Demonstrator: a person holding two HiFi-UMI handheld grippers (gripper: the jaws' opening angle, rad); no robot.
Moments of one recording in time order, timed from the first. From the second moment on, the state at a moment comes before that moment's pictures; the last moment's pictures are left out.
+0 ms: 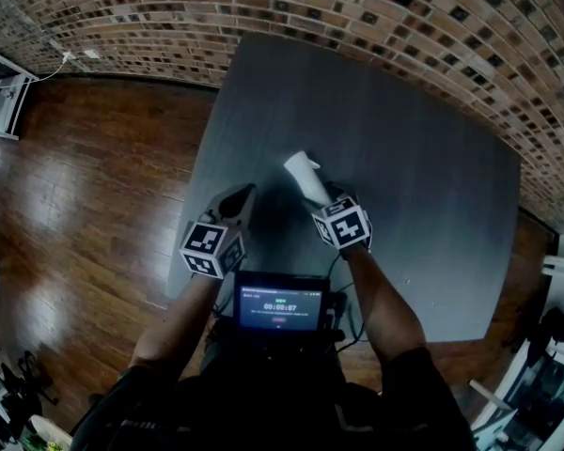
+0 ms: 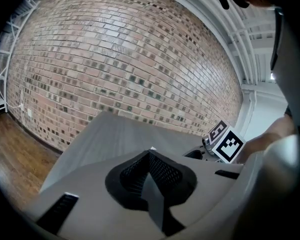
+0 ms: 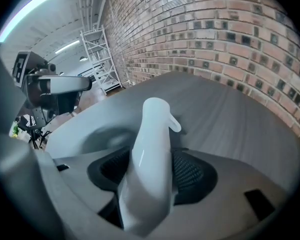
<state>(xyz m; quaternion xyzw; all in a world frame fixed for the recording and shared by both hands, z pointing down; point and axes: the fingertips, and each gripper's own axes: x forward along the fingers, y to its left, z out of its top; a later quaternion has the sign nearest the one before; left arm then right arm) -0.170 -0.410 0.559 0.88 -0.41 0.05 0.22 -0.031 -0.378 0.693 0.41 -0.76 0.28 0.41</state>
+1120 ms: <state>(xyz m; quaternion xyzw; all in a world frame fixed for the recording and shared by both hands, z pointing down) -0.144 -0.375 0.482 0.92 -0.35 -0.01 0.18 -0.012 -0.352 0.581 0.50 -0.77 0.26 0.30</state>
